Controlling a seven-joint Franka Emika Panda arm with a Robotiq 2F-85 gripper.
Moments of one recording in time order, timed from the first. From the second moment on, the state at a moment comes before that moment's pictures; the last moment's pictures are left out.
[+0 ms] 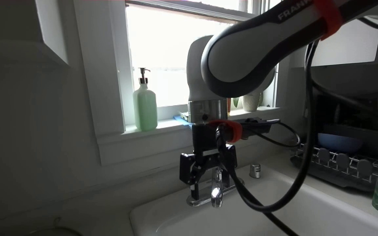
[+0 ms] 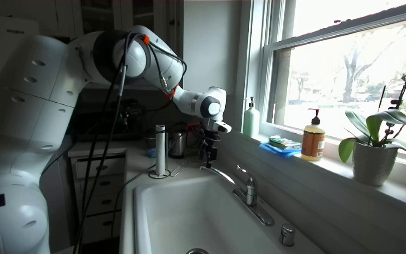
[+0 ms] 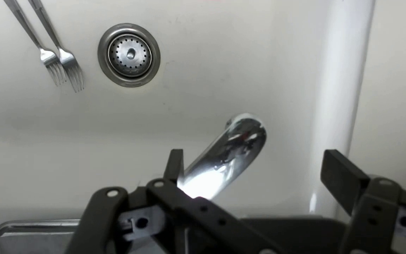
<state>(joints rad) 0.26 0.38 0.07 -1.70 0.06 2.02 0.51</state>
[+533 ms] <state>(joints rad) 0.28 0.24 0.08 -1.70 -0.05 1.92 0.55</state>
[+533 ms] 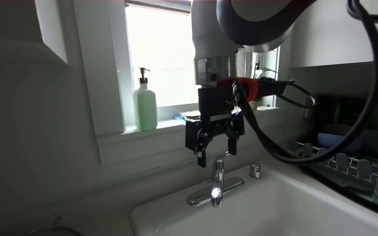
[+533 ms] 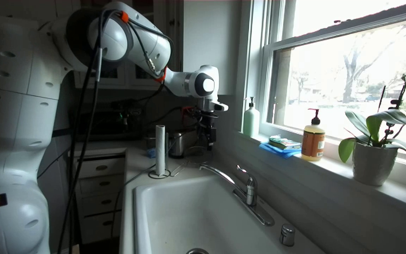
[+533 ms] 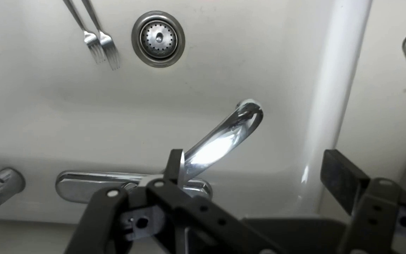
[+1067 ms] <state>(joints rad) 0.28 0.13 0.09 -1.69 -0.09 1.84 0.57</state>
